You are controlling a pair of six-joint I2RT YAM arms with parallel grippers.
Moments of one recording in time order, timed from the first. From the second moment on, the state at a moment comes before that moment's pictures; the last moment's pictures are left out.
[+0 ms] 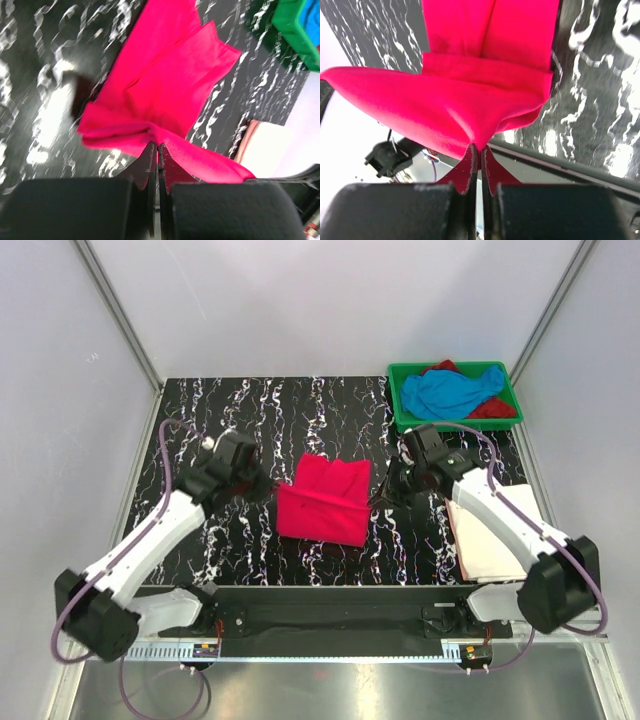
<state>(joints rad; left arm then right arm) -0.53 1.12 0.99 -0.72 -0.08 -1.11 0.48 1.31 1.07 -0.75 -0.36 0.84</state>
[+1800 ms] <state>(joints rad) -0.41 0.47 0.71 -0.96 0.19 -1.14 0.74 1.07 0.84 -0.73 -0.53 0.95</state>
